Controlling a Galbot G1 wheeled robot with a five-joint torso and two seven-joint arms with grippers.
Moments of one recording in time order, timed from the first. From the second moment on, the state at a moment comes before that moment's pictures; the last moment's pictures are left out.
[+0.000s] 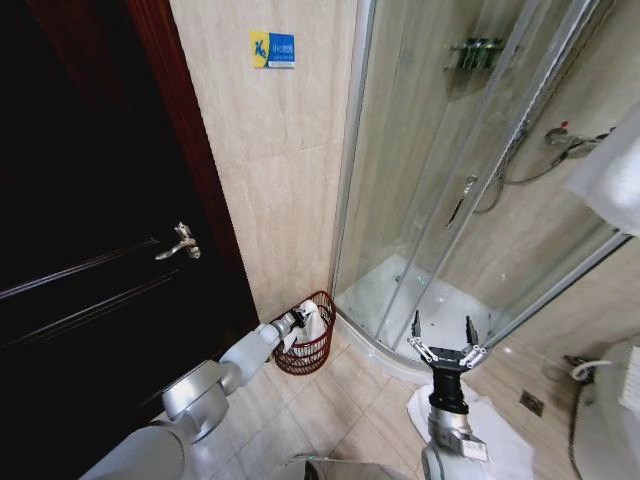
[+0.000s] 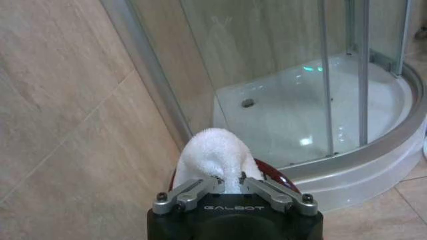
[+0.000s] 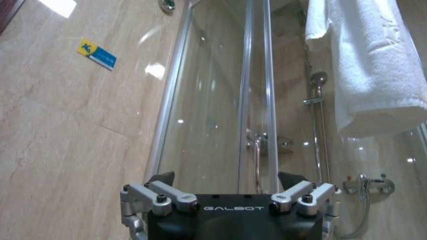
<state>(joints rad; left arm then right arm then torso) 0.44 -1.42 0.37 -0.36 -0.18 -0.42 0.22 -1.73 1.61 0.63 2.04 -0.08 0.76 0.06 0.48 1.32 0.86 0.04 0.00</state>
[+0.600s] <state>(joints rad) 0.48 -1.42 0.31 -0.37 -0.14 -0.44 0.16 -1.75 1.61 0.63 2.04 -0.07 0.80 0.03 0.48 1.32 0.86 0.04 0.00</state>
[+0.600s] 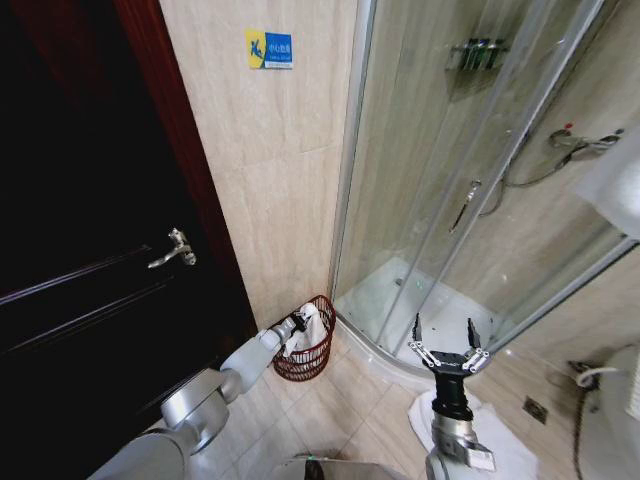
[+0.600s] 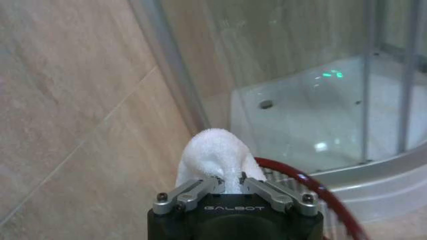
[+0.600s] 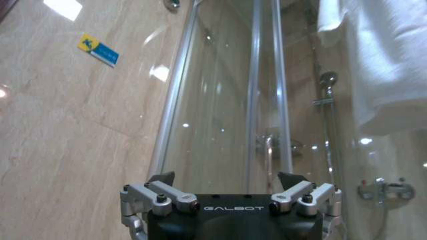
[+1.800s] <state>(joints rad) 1.06 -0.95 -0.06 -1.46 -0.50 -0.14 0.28 -1.75 1.58 0.65 2.28 0.03 0.59 -0.01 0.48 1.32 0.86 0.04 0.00</state>
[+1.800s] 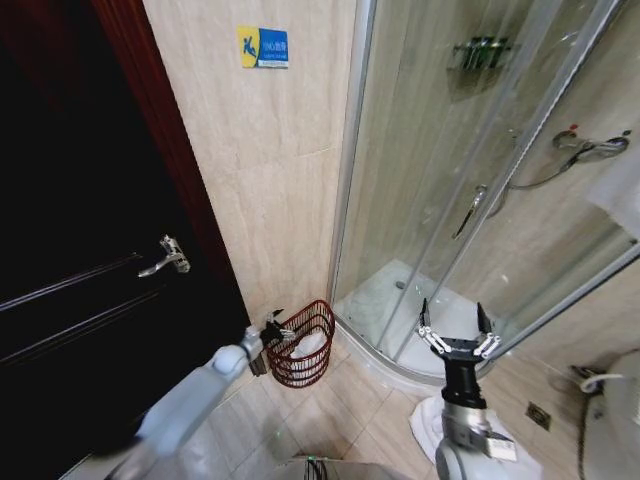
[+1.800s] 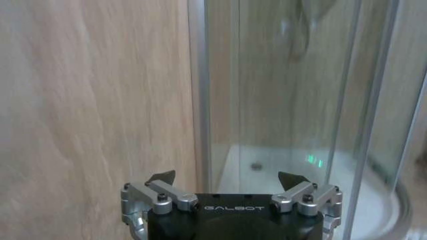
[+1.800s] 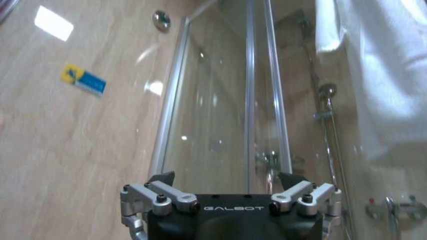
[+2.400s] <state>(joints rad) 1.54 -1.24 -0.66 -2.12 -0.54 0.08 0.20 -1.73 1.52 0.66 2.50 0.10 0.42 0.02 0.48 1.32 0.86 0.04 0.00</state>
